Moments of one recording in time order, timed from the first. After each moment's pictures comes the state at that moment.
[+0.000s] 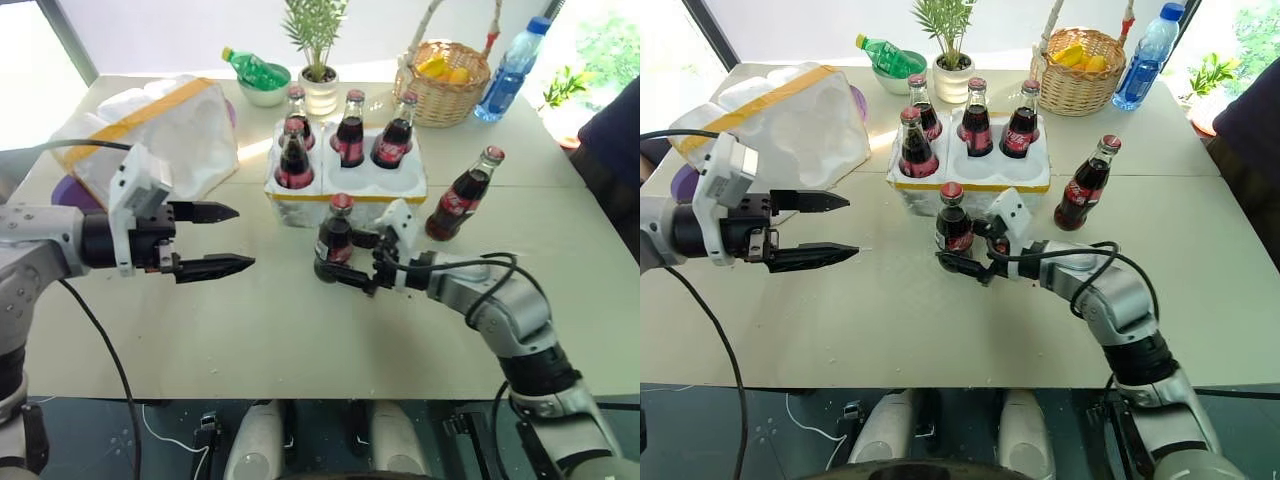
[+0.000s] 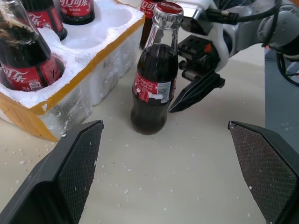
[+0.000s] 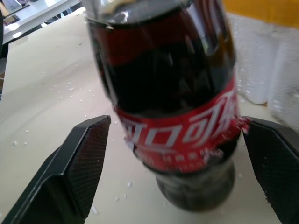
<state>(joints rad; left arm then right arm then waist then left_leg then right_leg) -0.44 0.96 0.30 -0.45 -0.78 0.99 -1.09 -0.47 -0.44 0.21 -0.18 0.57 0.70 0.64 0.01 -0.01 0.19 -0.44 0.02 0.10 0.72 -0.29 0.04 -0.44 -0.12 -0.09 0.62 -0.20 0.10</state>
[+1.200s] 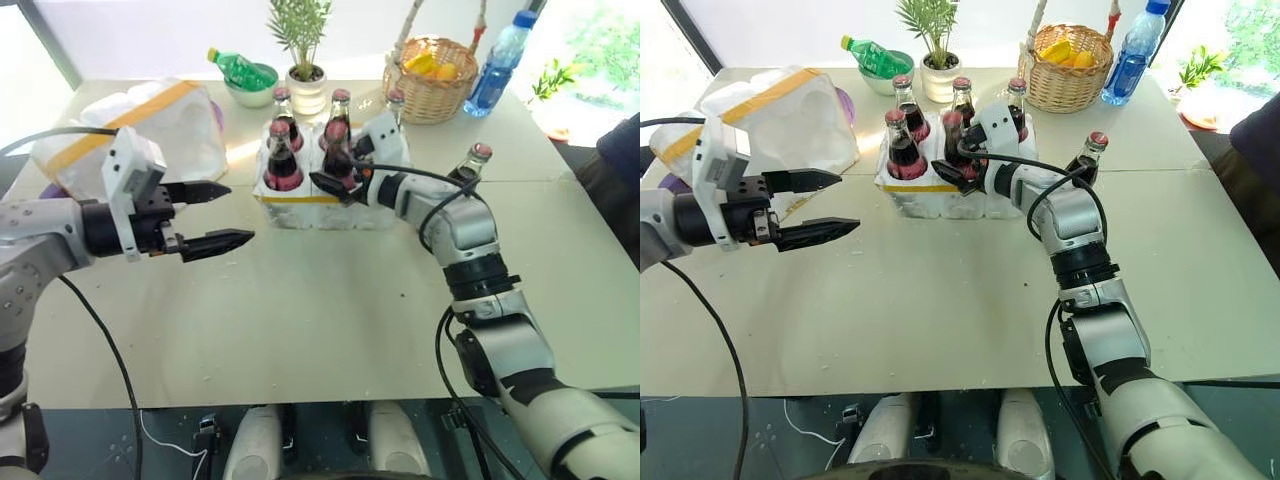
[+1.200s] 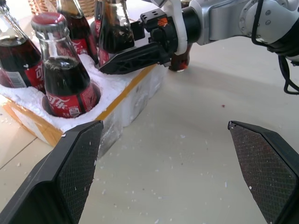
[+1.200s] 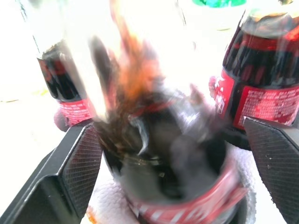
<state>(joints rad) -0.45 0.94 0.29 -0.42 -0.83 0.91 -0.92 -0.92 -0.26 0.09 0.34 0.31 0.60 0.49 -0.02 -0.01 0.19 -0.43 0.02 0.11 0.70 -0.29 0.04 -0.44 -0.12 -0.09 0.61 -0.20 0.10</state>
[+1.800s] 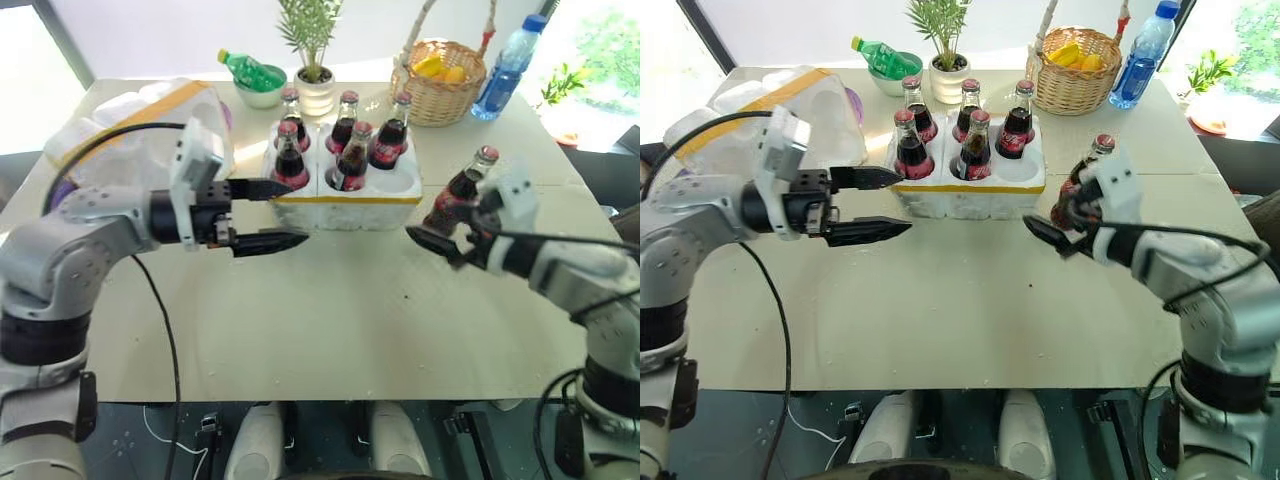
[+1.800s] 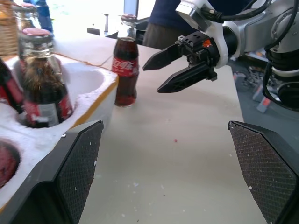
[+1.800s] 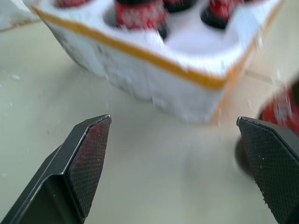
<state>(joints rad) -0.67 0.77 0.03 -0.29 -0.83 0.85 -1.00 -0.34 -0.62 -0.39 -0.65 0.61 1.34 0.42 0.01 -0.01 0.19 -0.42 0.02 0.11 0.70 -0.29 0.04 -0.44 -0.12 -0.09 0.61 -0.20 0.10</state>
